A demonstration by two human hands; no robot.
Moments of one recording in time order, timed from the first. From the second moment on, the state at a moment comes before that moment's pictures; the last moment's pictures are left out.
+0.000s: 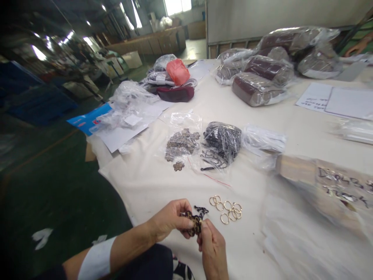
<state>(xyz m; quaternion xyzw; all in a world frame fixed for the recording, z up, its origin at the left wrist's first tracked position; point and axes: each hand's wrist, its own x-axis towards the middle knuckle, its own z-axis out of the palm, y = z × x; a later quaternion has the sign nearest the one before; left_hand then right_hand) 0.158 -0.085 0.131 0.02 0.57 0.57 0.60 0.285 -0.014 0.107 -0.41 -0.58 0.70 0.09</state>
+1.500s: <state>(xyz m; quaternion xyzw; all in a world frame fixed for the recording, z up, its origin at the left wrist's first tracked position) 0.168 -0.100 0.132 -0.03 0.59 0.54 0.59 0.303 -0.044 0.085 -0.24 -0.86 0.37 0.26</state>
